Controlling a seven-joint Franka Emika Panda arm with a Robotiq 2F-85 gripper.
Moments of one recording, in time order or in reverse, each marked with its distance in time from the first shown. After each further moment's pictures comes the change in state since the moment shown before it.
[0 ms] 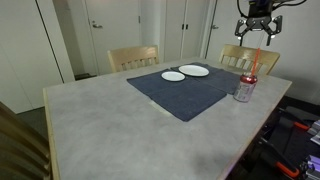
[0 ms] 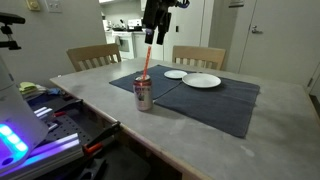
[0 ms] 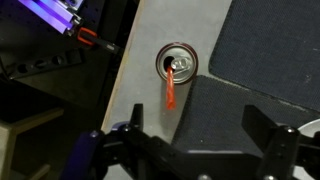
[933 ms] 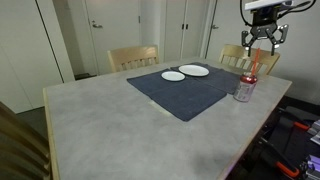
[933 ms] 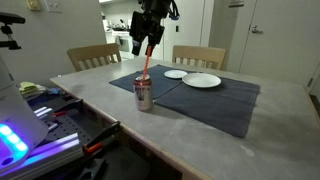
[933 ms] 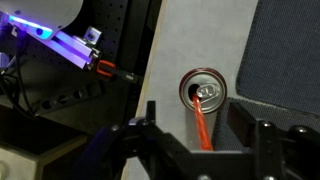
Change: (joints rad) arm 0.000 0.010 -0.013 -0.059 0.032 -0.043 0.085
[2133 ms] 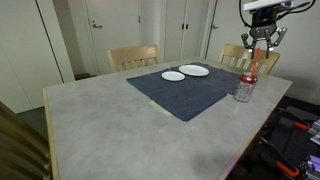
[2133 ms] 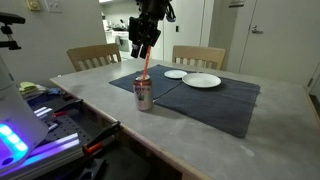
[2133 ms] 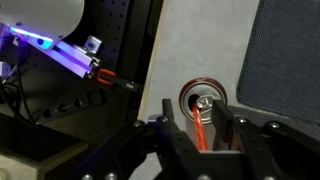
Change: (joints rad) arm 0.007 0.000 0.007 -0.010 0.023 -0.006 0.015
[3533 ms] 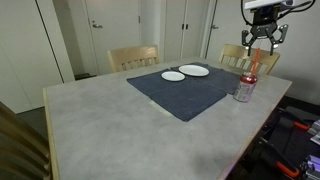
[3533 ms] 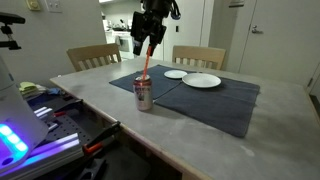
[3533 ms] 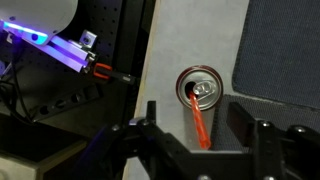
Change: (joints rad) arm -0.010 0.000 -0.020 0.015 -0.004 0.013 0.000
